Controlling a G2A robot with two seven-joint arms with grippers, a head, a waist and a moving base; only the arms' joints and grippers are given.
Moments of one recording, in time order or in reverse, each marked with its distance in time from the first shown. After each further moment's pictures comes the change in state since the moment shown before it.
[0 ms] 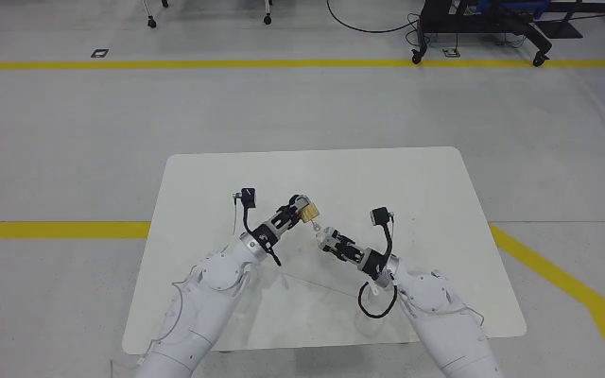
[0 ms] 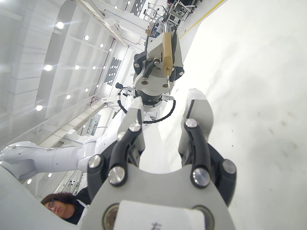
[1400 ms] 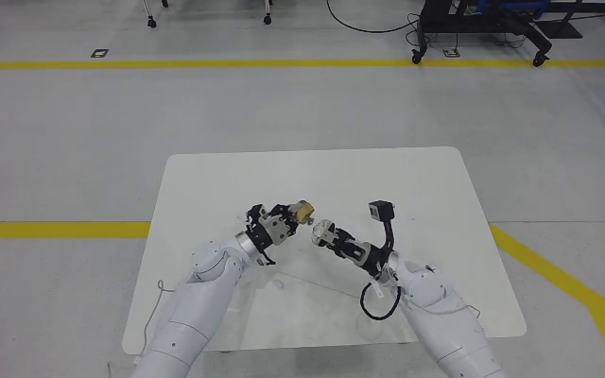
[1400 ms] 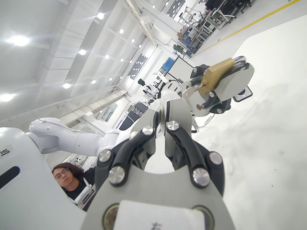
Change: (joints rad) left arm -0.009 -0.010 -0.082 0.027 -0.653 0.553 -0.347; right arm 0.051 -0.009 -0.047 0.007 0.097 -0.217 0.009
